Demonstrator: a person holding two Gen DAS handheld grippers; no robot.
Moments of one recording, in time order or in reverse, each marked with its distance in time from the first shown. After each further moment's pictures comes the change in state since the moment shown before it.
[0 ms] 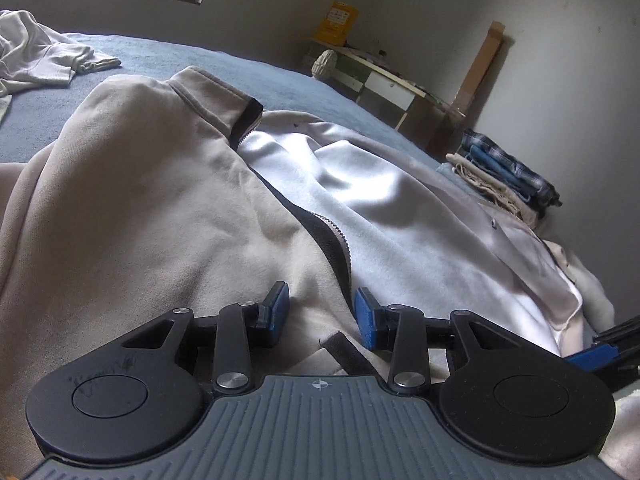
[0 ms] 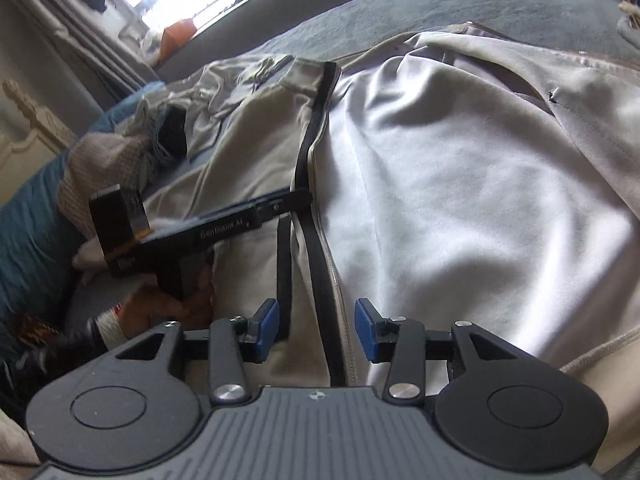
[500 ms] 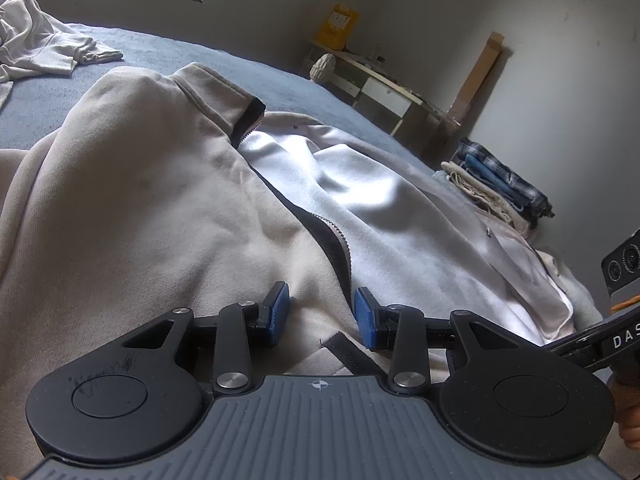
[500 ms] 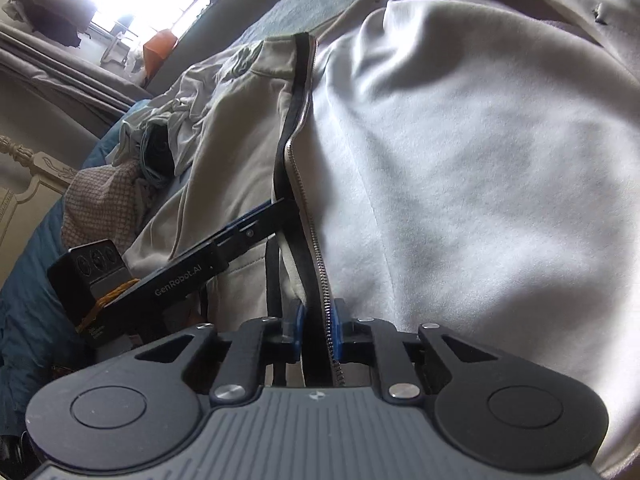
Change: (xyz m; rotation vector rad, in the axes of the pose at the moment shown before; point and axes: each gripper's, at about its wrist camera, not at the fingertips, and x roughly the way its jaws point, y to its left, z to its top) left arm -0.001 0.008 -0.002 -0.044 -0.014 -0.039; right arm 0.062 -0.019 0.017 0.118 0.052 0.074
